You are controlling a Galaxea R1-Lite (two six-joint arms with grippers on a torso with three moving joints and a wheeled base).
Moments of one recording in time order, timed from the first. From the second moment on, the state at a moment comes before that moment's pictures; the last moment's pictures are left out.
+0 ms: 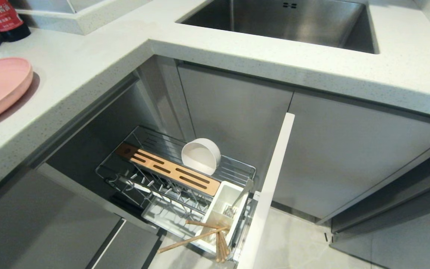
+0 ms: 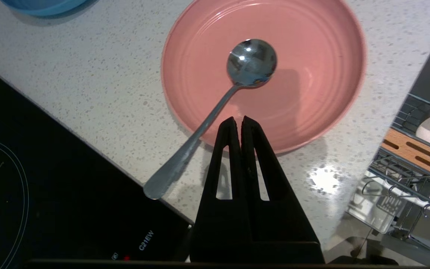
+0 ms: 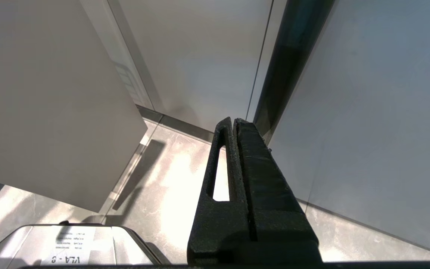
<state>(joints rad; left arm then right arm) 1.15 1.24 -1.81 0.98 -0.86 0.48 0.00 0.00 0.00 0.01 0.00 -0.01</state>
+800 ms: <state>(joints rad) 1.07 1.50 -1.94 1.10 -0.92 0.61 0.00 0.00 0.00 0.01 0.00 -0.01</state>
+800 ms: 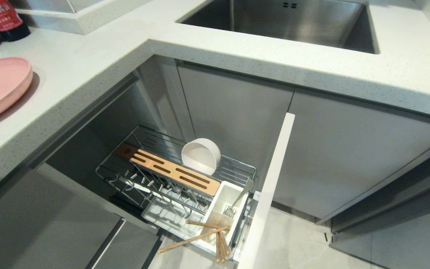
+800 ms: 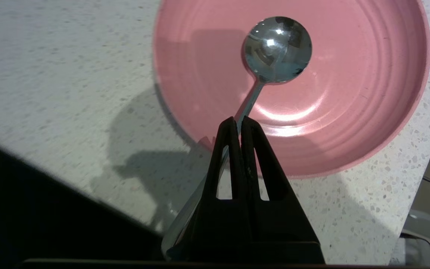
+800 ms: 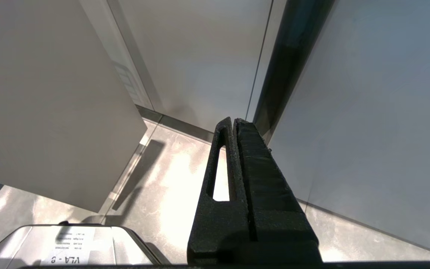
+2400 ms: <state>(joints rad) 0.86 1.50 -1.77 0.96 -0.80 0.62 0.00 0.00 0.00 0.01 0.00 -0.01</state>
